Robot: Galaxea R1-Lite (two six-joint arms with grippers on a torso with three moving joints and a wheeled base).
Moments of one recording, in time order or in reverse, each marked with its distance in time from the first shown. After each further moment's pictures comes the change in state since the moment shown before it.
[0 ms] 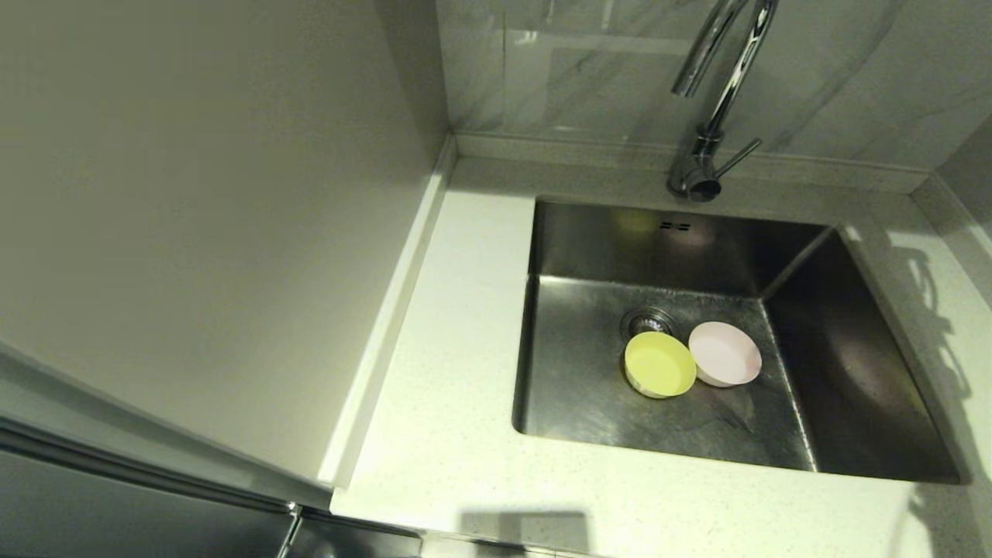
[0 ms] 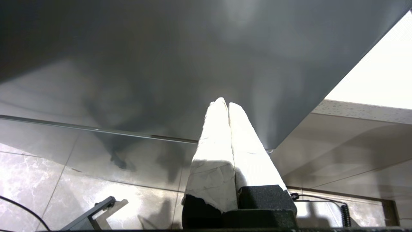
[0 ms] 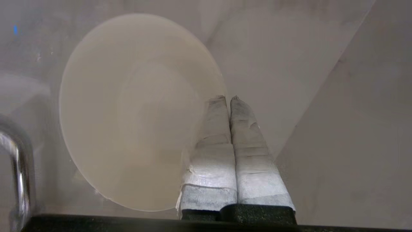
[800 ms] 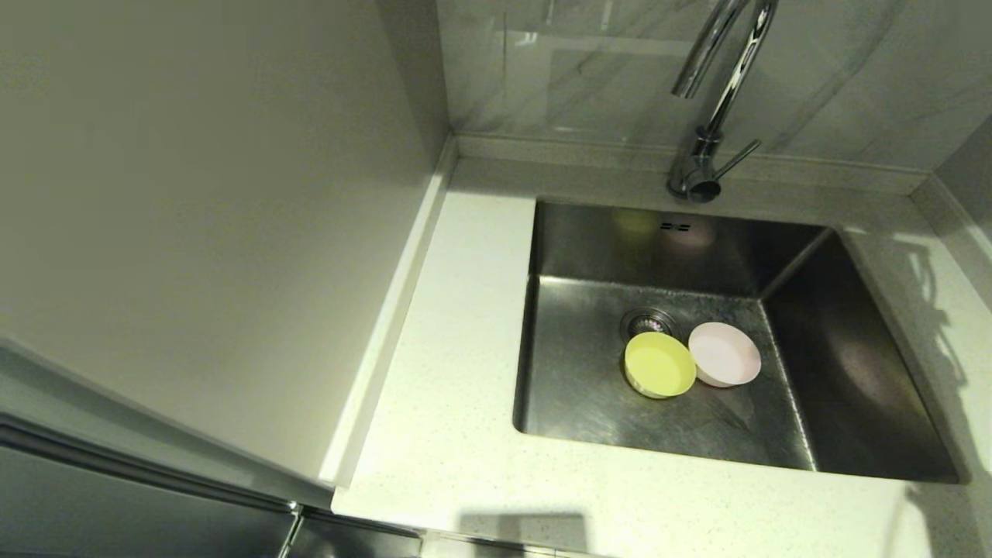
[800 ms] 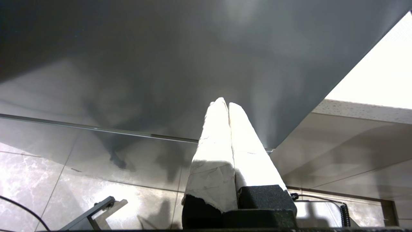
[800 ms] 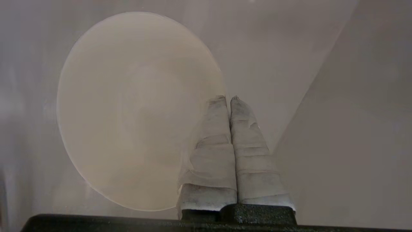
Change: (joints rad) left arm 0.000 0.000 0.000 0.000 0.000 0.000; right arm -0.005 0.054 -0.097 0.045 -0.048 -0.017
